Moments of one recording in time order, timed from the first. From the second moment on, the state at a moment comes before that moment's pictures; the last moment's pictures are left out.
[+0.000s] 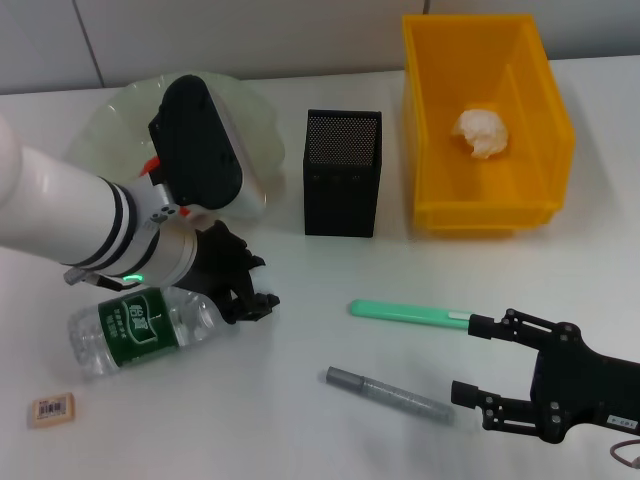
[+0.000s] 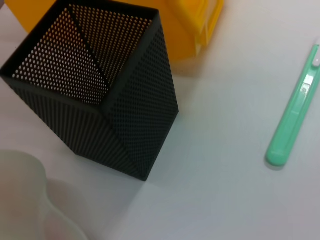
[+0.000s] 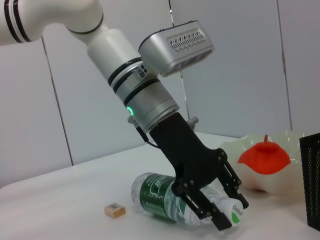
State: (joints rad) left arm -0.60 -2.08 1.71 1.16 2.43 1.11 -2.15; right arm 0.13 2.07 -0.94 -0.57 -1.64 -1.65 0.94
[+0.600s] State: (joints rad) left arm -0.52 -2.07 1.54 1.32 2.35 1.22 -2.15; right arm 0.13 2.07 -0.94 -0.57 -1.64 -1.66 0.94
